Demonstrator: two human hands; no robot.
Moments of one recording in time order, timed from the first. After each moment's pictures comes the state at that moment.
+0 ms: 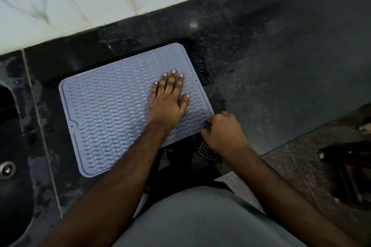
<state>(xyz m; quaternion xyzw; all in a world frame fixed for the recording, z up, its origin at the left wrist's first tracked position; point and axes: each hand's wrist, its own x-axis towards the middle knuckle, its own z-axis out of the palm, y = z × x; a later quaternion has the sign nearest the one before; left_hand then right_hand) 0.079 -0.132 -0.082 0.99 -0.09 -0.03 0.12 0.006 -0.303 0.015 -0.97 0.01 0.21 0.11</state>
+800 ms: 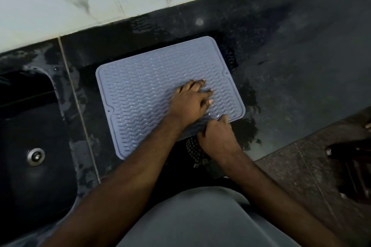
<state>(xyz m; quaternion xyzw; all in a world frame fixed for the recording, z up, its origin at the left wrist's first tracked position) 0.055 -0.076 -0.045 0.95 -0.21 -0.11 0.18 -0.032 -0.181 0.022 -0.95 0.07 0.27 0.16</state>
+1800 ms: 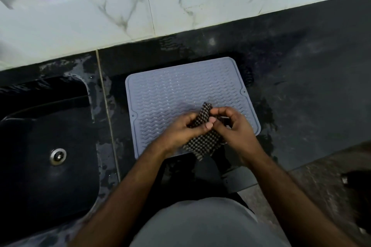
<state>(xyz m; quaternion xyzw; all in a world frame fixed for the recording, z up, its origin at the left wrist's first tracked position) -0.005 -0.002 0.001 0.61 0.04 -0.29 0.74 -0.010 -0.181 0.030 -0.74 0.08 0.14 0.65</state>
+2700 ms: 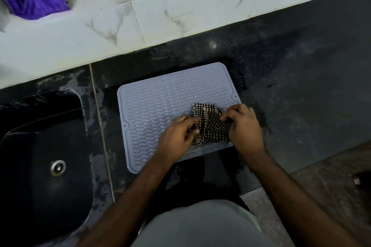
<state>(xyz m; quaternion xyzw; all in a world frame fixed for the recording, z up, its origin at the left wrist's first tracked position) 0.001 -0.021 -0.019 0.91 -0.09 -0.06 0.40 0.018 -0.235 0.005 -0.97 -0.04 -0.02 0.24</state>
